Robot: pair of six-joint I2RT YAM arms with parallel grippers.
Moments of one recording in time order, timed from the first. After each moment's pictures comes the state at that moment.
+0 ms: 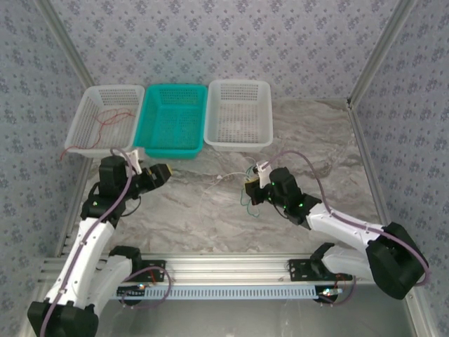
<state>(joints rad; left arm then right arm) -0.18 0.76 0.70 -0.45 0.48 -0.63 0.68 1.13 0.49 0.15 -0.13 0.24</state>
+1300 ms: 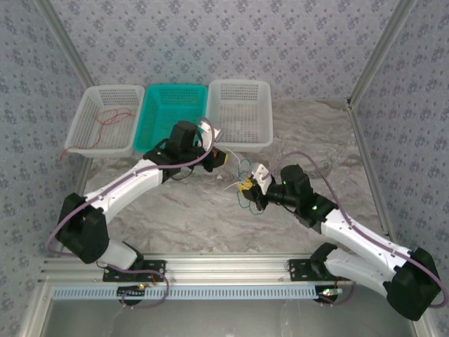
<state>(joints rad) -0.62 1.45 1.12 -0.26 0.41 -0.20 0.69 0.93 0.57 -0.01 -0.37 -0.13</state>
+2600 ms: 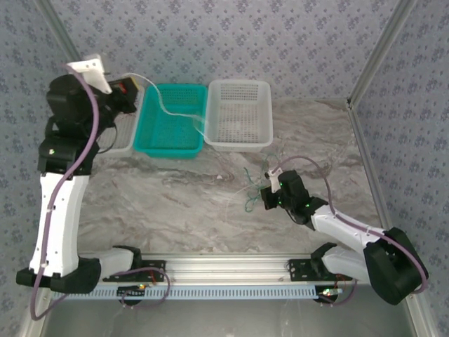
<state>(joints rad) -0.19 1.20 1.80 -0.71 0.07 -0.37 0.53 1.11 0.41 -0.01 -0.07 0.20</state>
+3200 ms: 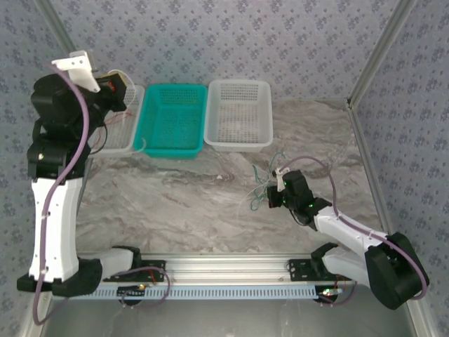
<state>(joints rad) -0.16 1.22 1.85 -0.74 0.08 -0.31 0.49 1.08 0.40 -0.05 -0.04 0.25</state>
